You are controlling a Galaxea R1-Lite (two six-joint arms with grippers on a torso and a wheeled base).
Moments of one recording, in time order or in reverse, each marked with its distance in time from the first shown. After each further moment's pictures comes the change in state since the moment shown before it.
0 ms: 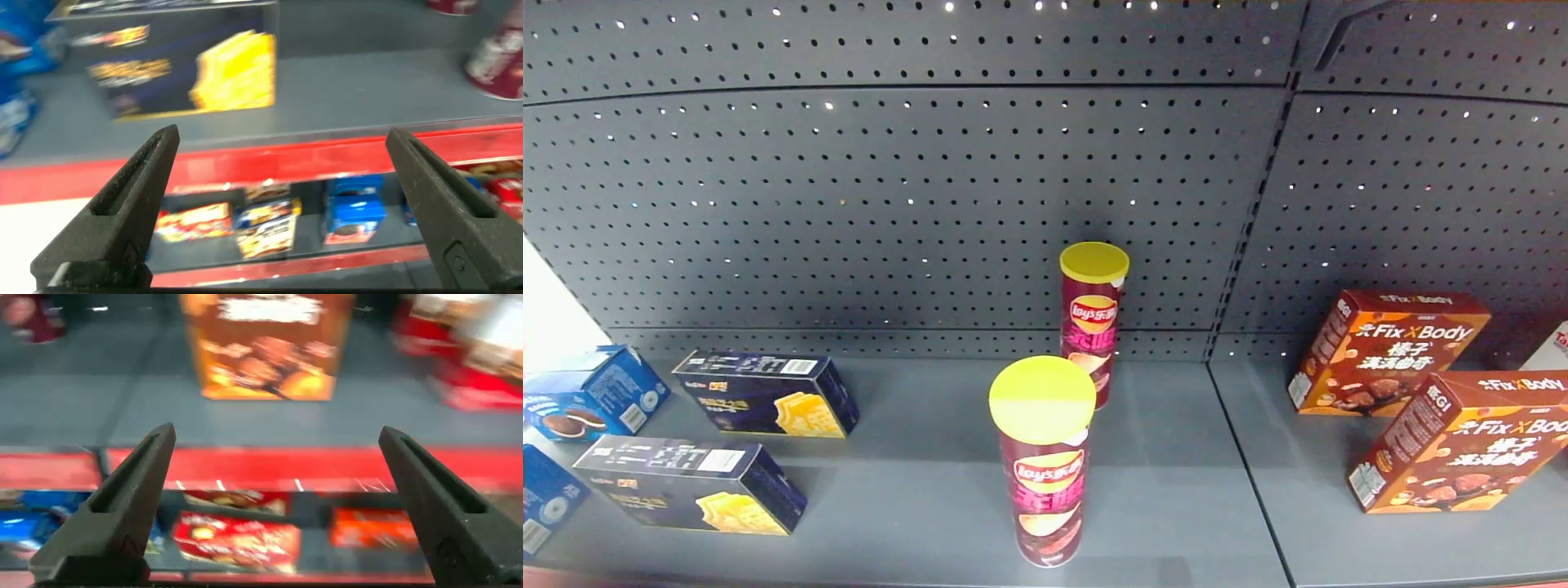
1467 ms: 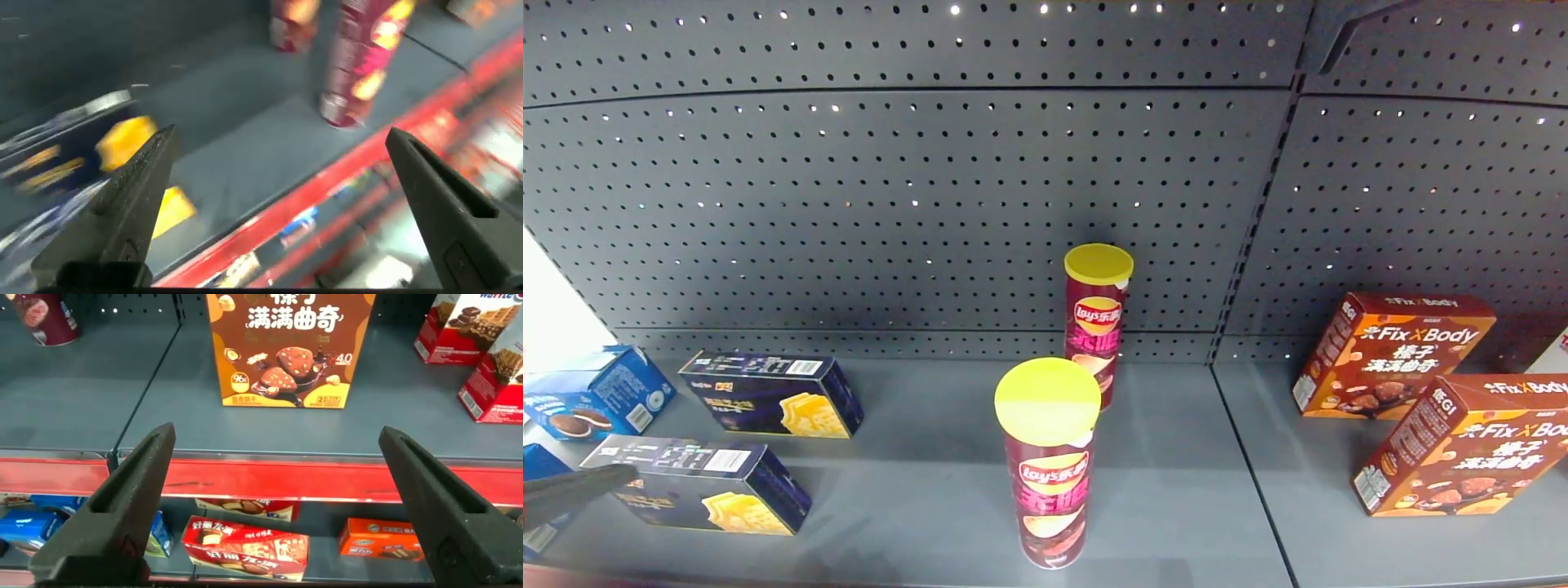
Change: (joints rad) left arm -0.217 0.605 -0.530 0.067 -0.317 0.165; right arm 0.000 0.001 0.000 0.000 0.000 0.000
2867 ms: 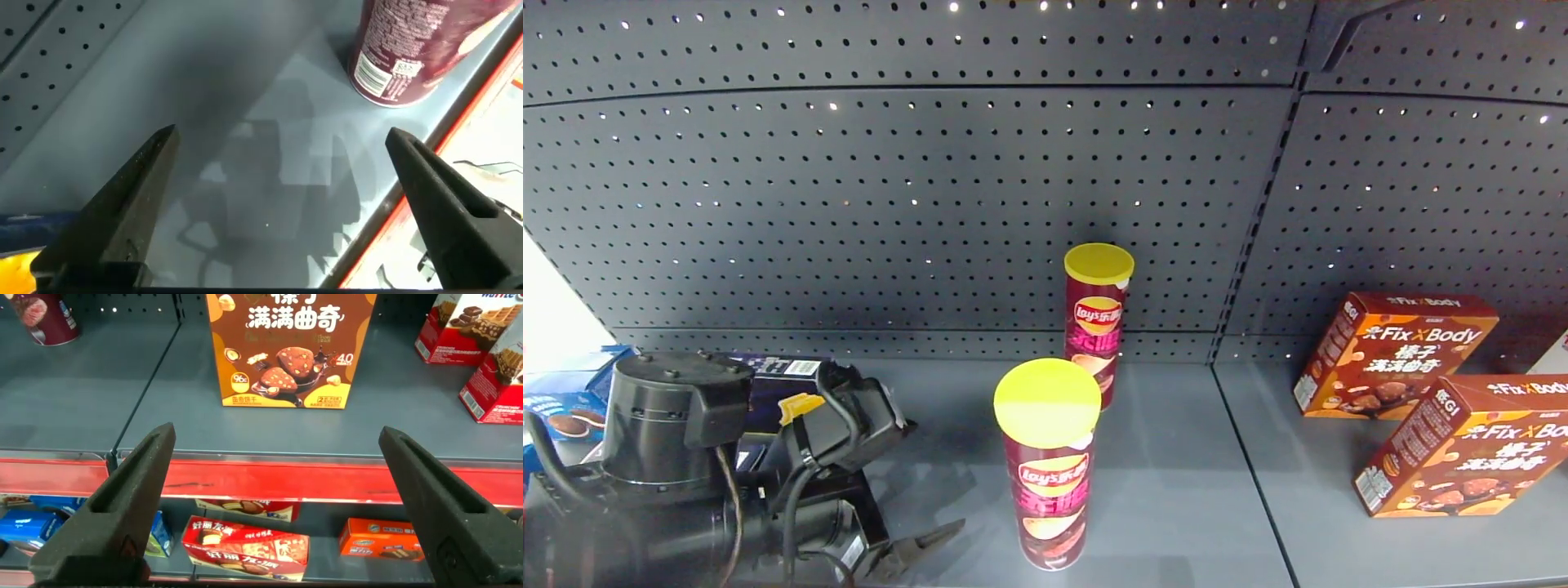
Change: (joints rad) left arm -0.111 0.766 0.048 -0.491 0.054 0.281; right arm 0.000 0.001 0.000 0.000 0.000 0.000
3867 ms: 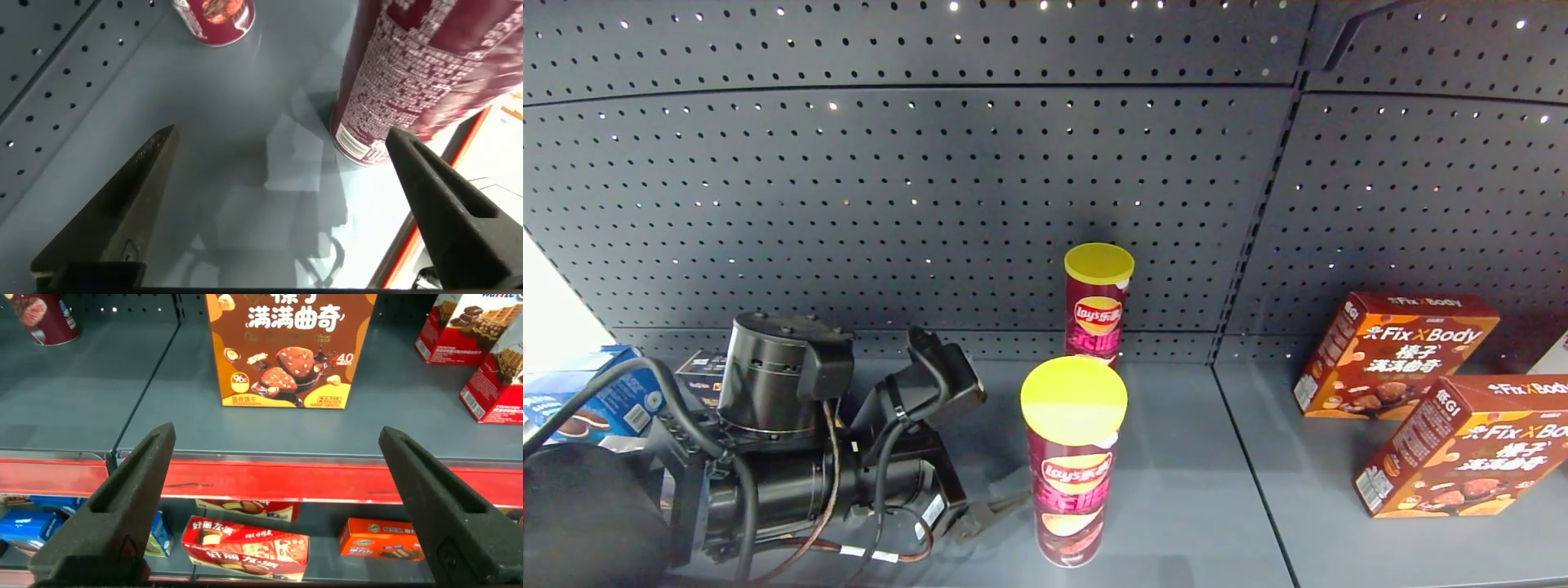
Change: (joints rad) left arm -0.115 0.142 -0.170 -0.001 0.005 -0.045; right arm 0.000 0.000 0.000 0.000 0.000 0.000
